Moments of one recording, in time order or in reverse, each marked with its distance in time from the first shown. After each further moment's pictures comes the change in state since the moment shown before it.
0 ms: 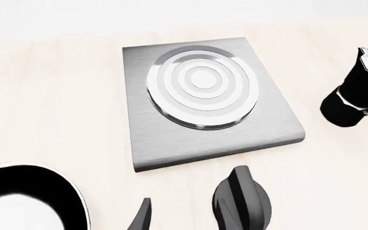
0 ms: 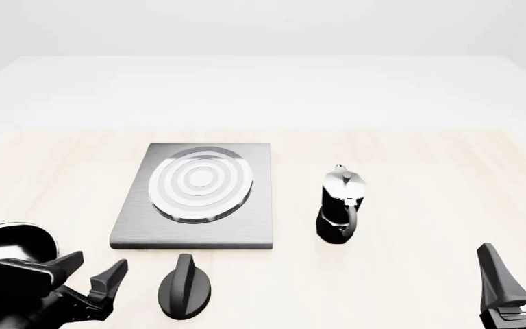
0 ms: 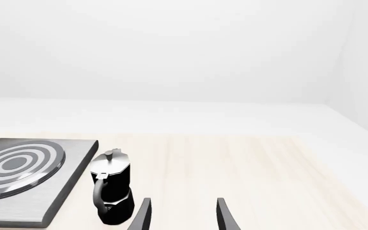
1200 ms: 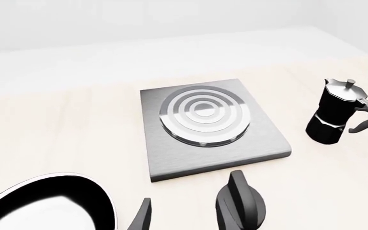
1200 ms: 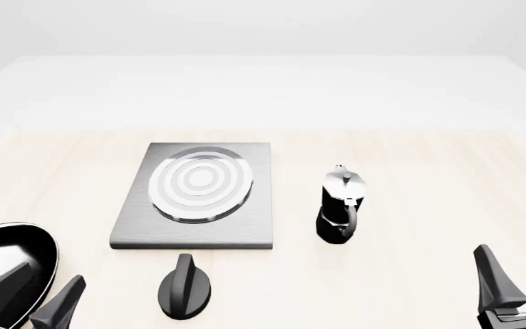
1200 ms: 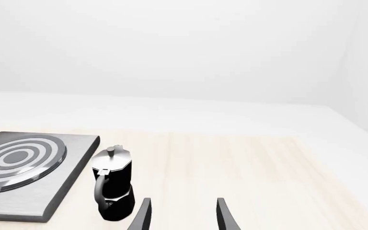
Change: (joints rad) left arm 0.030 -0.732 -0.045 0.549 0.065; right arm 0.015 0.004 0.000 0.007 -0.021
